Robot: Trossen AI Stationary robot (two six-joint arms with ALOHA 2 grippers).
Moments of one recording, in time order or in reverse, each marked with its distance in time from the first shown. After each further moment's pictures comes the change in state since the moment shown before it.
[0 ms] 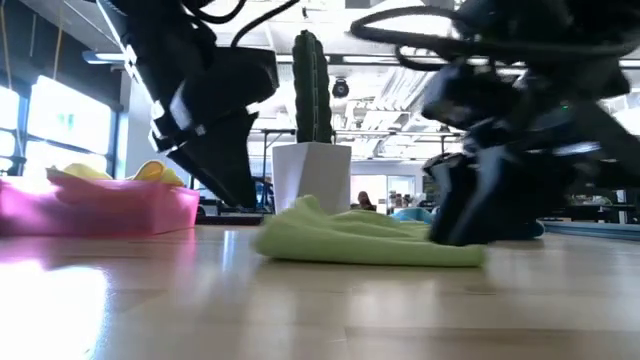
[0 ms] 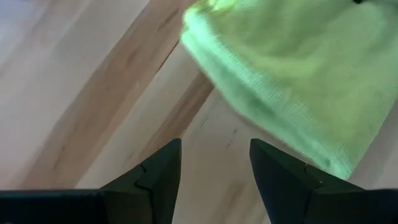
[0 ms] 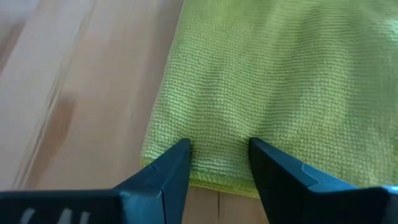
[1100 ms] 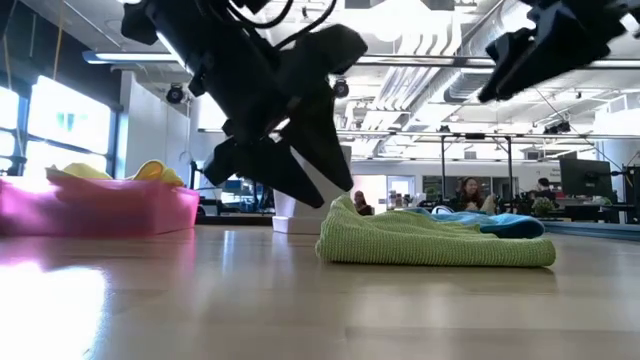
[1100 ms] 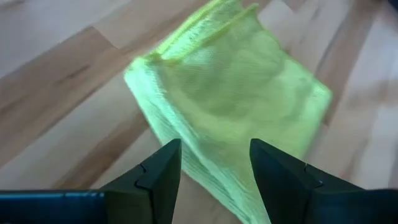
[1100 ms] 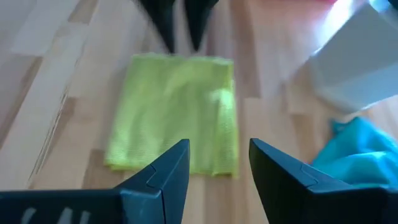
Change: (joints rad) left arm 0.063 0.079 0.002 0.429 0.082 -0.084; right arm 0.077 -0.658 -0.005 -0.573 0.302 -0.008
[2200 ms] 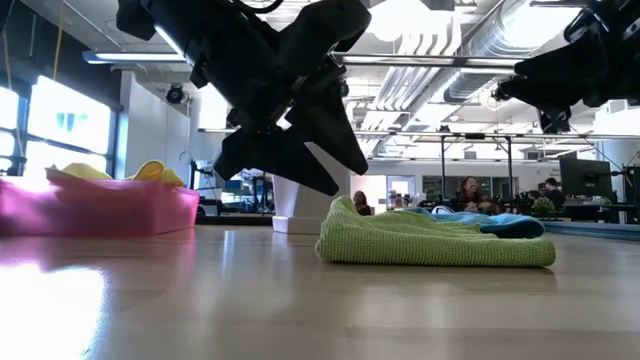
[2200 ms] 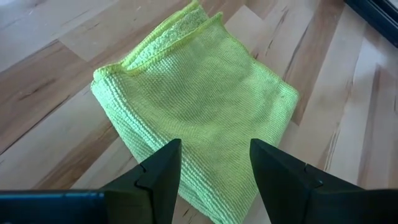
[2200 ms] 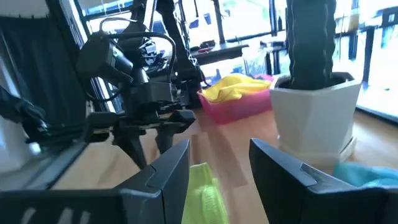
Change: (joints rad) left arm -0.023 -0.001 0.000 0.076 -0.004 0.053; right arm -0.101 -0.882 -0.692 0.639 0.017 0.012
